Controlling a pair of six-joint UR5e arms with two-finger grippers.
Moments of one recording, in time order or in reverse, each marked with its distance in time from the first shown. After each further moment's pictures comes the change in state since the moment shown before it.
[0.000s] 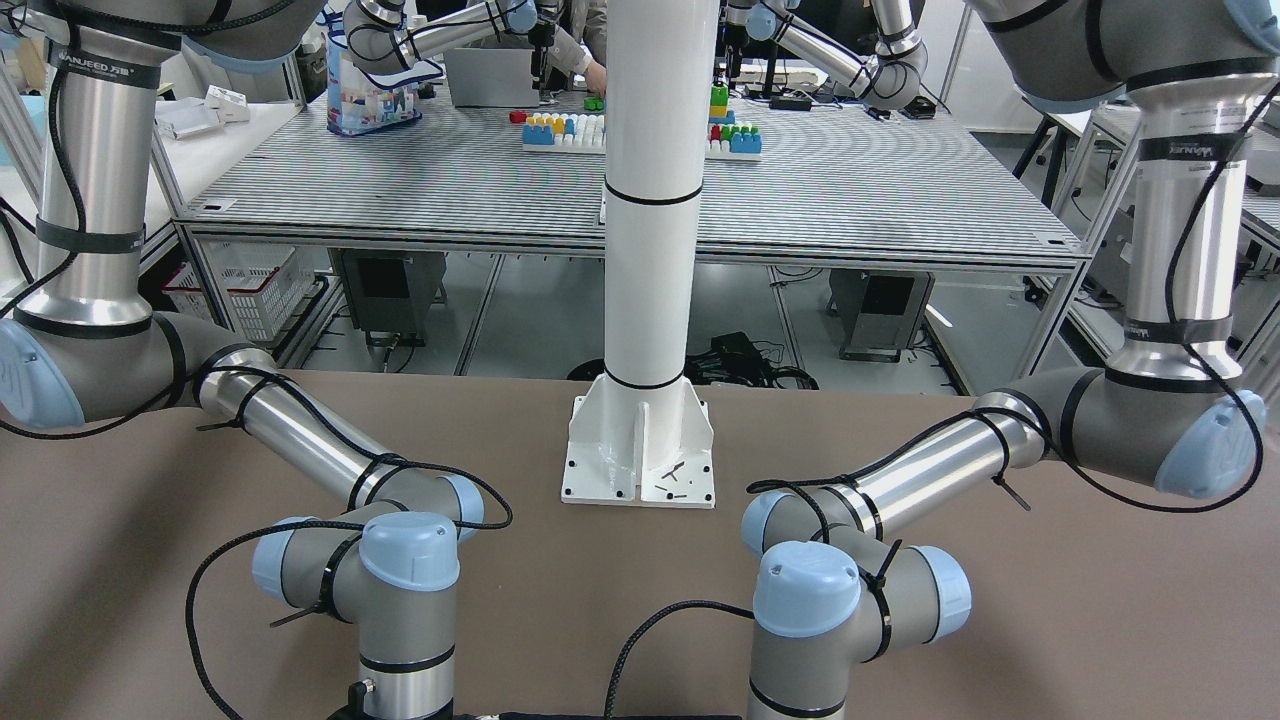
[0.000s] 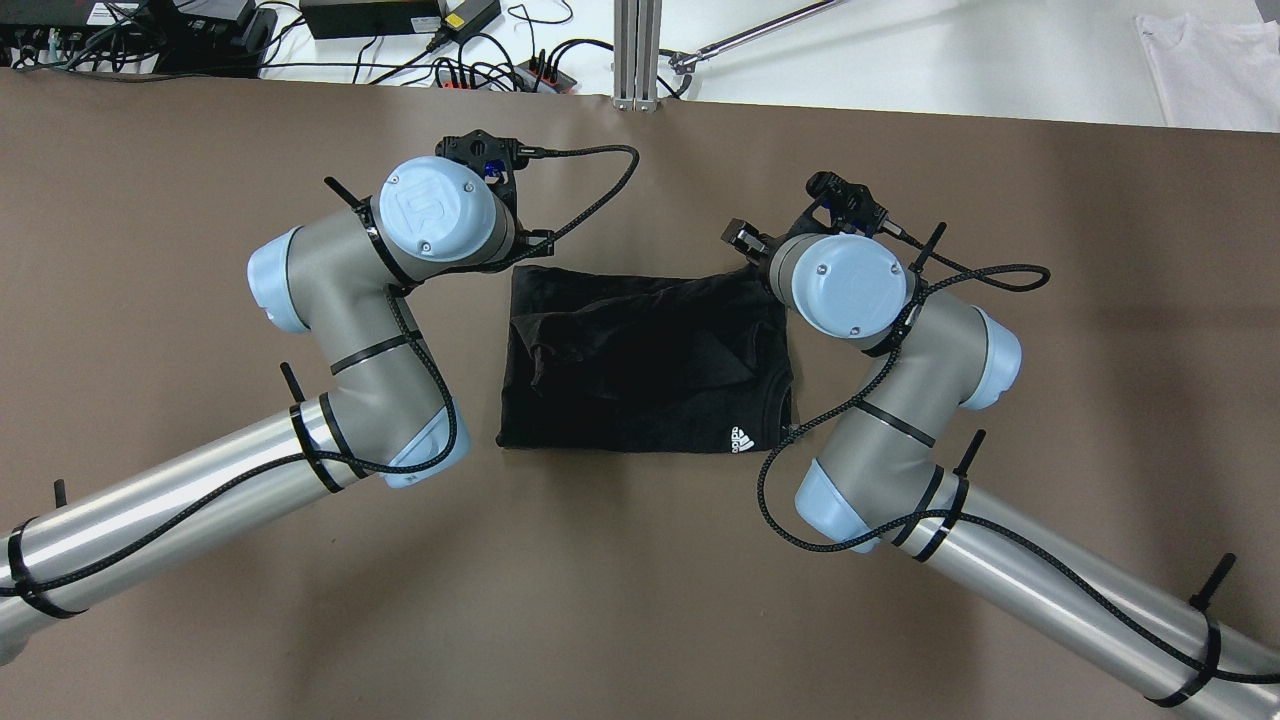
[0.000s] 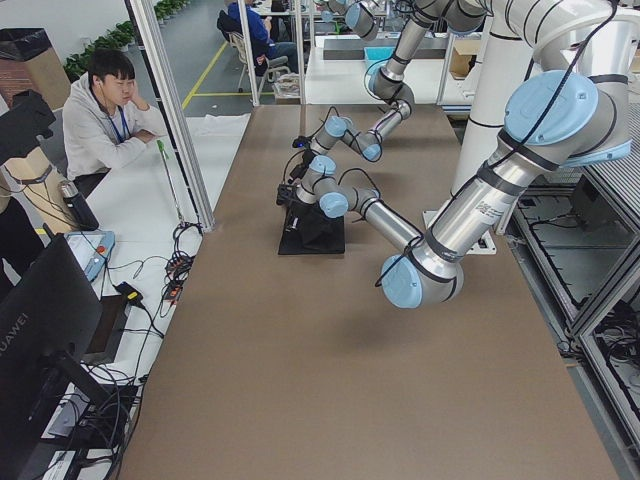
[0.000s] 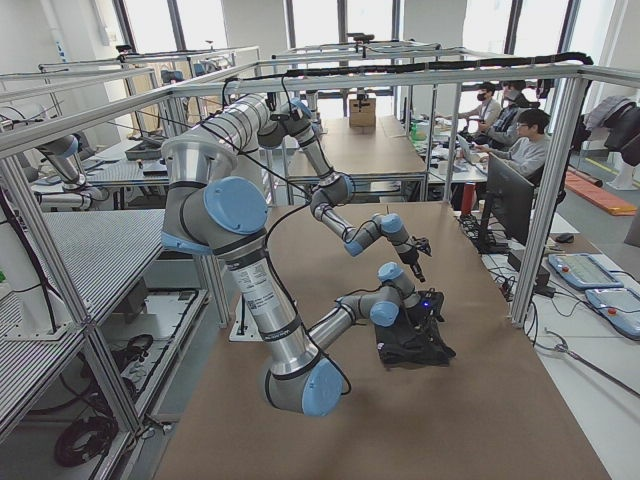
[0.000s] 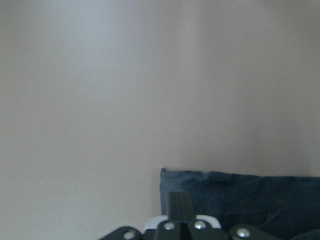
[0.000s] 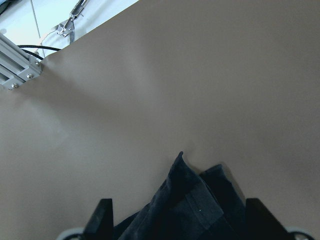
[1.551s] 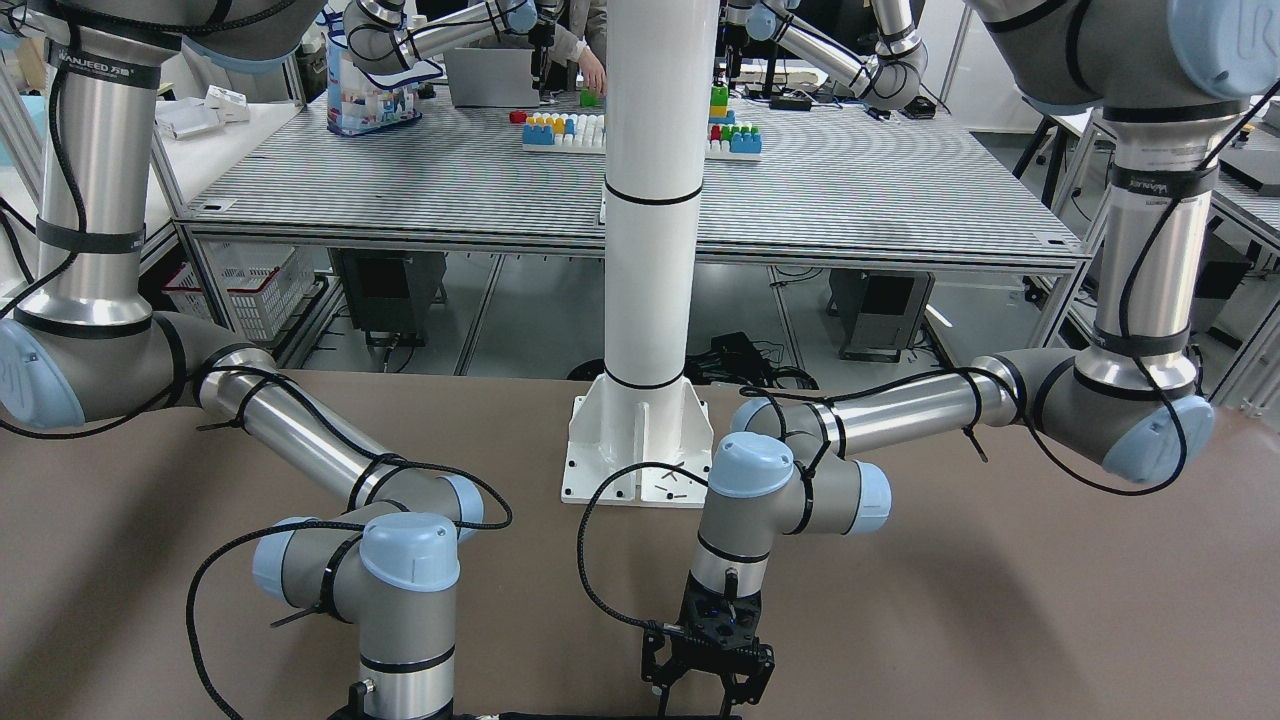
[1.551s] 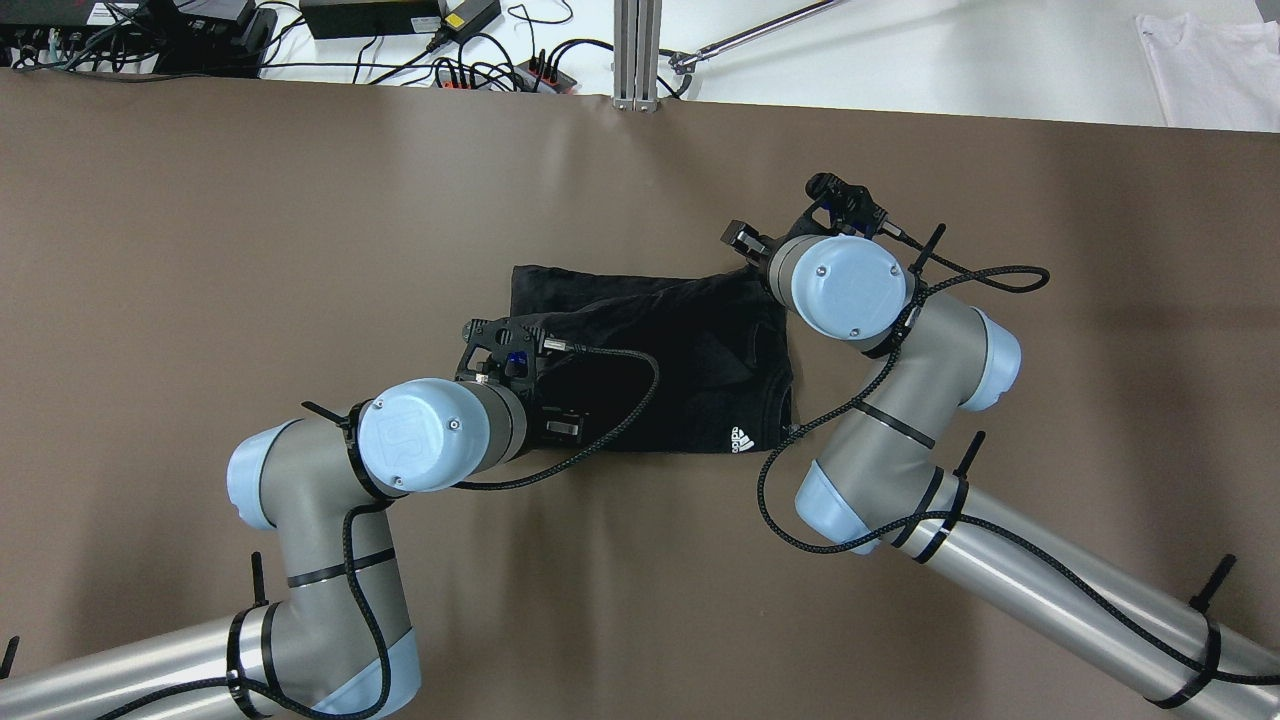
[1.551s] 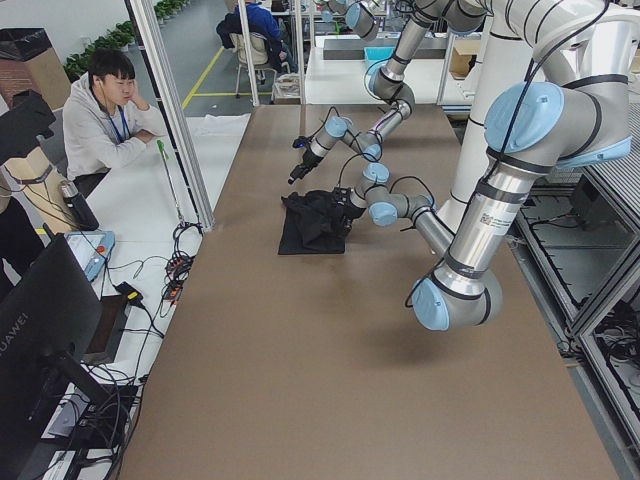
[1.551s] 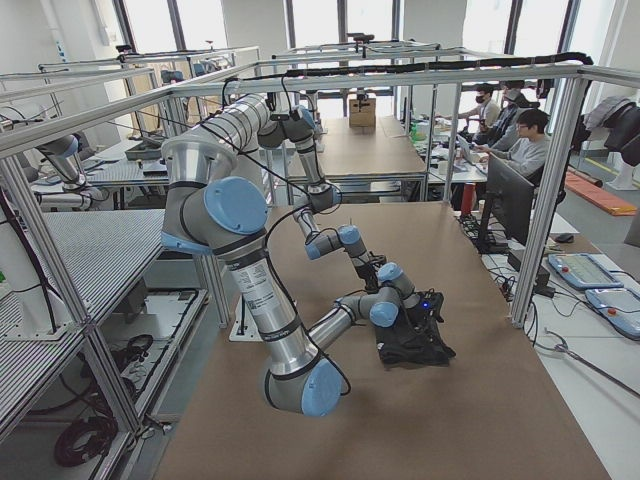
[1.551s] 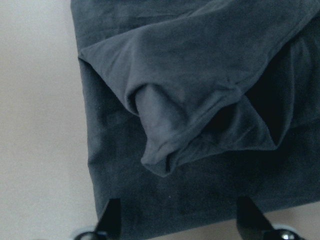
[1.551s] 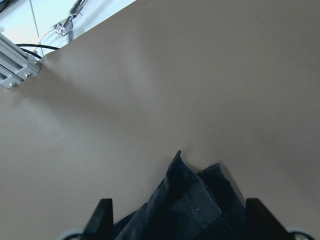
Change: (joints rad) left arm 0.259 0.172 -0.260 0.002 0.080 -0.024; right arm -0.002 -0.002 -0.001 0.000 -0.001 -0.001
